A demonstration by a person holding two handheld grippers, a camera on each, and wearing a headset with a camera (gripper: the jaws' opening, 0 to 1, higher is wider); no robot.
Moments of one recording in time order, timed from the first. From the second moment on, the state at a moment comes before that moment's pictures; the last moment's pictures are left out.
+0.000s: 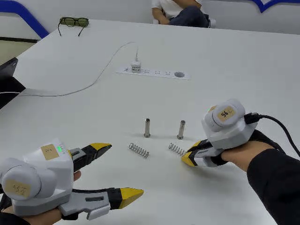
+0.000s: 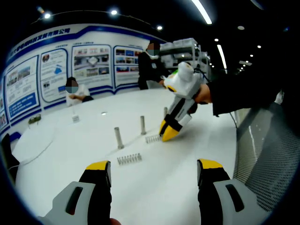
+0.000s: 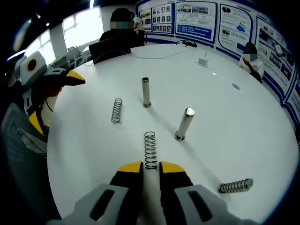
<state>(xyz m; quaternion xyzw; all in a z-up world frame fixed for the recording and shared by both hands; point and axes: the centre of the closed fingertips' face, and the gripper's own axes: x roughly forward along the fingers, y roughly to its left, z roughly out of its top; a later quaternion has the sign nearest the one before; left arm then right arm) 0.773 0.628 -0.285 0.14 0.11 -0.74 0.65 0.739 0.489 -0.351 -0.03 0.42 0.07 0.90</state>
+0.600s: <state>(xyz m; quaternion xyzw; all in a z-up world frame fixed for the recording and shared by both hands) 0.772 0.626 -0.287 0.13 0.11 -0.74 0.65 0.738 0.486 -0.341 -0.05 0.42 0.07 0.90</state>
